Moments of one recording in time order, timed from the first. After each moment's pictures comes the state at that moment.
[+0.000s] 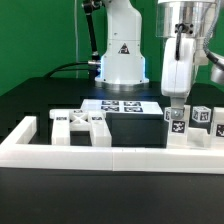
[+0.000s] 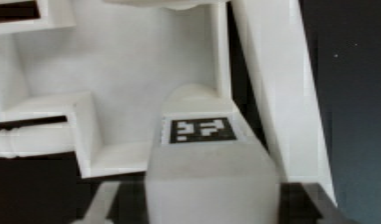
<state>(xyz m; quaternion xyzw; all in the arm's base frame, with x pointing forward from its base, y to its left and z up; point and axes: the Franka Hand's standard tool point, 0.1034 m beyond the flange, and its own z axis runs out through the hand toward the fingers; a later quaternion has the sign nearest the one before) 0.619 0.050 0.074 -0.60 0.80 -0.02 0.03</state>
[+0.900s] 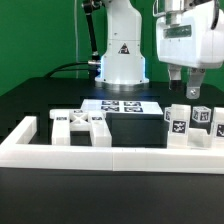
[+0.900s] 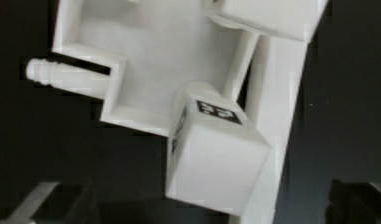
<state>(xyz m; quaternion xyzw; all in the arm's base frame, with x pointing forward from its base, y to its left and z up) 0.614 0.054 0.107 -0.74 0.67 -0.02 0.04</state>
